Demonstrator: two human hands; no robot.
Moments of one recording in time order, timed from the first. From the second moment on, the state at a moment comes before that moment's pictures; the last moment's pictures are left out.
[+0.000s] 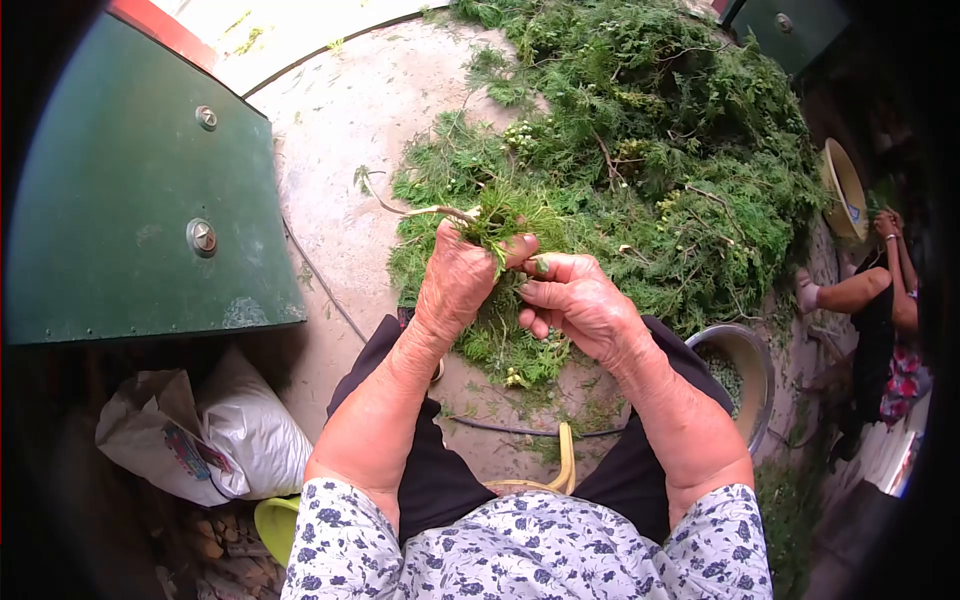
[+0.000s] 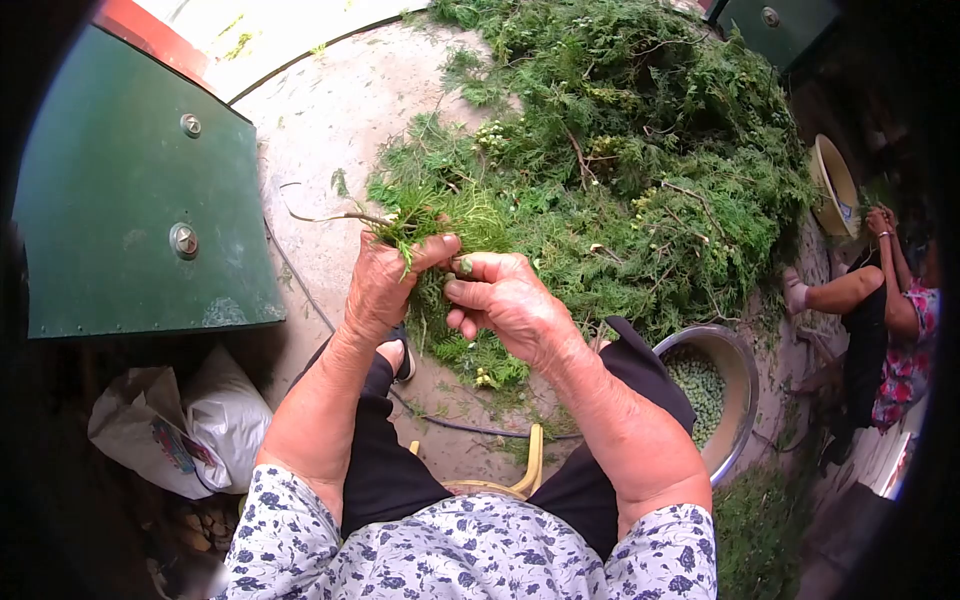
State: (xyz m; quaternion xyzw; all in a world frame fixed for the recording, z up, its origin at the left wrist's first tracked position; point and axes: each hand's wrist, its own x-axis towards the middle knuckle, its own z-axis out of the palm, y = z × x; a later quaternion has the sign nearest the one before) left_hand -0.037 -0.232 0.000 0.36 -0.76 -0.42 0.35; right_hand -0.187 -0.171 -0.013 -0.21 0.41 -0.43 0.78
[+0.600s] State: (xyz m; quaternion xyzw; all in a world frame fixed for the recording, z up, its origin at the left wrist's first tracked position) left_hand -0.034 -0.234 0.014 0.43 -0.64 -0.55 0.32; right_hand -0.190 -0.172 -0.010 -0.14 0.37 -0.52 0.76
